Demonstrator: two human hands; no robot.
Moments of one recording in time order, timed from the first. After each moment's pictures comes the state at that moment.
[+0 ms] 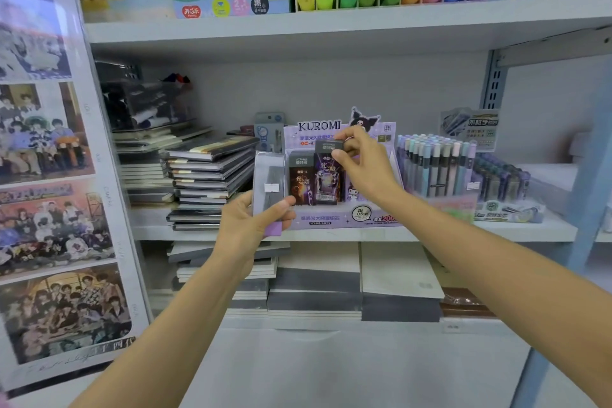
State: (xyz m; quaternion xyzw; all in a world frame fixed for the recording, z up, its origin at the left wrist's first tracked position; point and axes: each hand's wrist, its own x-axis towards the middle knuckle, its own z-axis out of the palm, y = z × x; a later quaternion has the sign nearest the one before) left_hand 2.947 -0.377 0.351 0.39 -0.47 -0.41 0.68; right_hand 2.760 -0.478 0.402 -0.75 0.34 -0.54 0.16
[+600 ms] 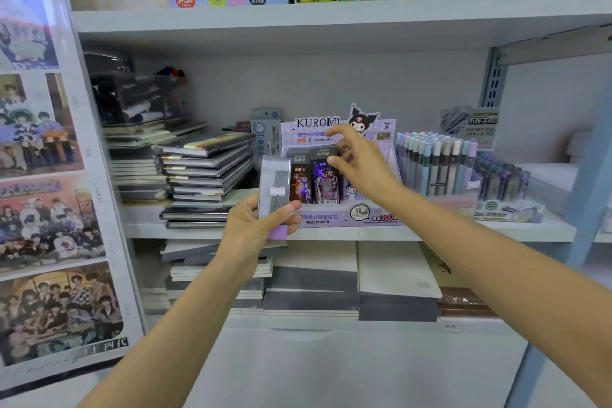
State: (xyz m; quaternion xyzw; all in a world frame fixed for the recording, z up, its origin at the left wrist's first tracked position) left_hand 2.941 -0.383 0.342 0.38 -0.47 -0.45 0.66; right_hand 2.757 -0.490 0.400 -0.81 0.35 -0.47 0.09
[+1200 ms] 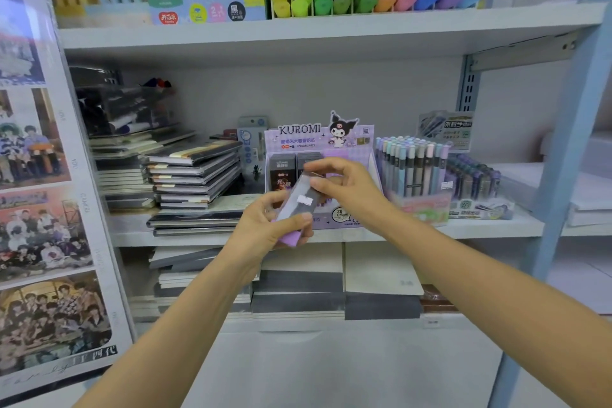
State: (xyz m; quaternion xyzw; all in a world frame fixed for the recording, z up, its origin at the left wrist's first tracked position) left_hand 2.909 -0.374 0.356 0.40 -0.53 -0.48 0.58; right_hand 2.744 -0.446 0.383 -0.74 0.26 -0.50 0.37
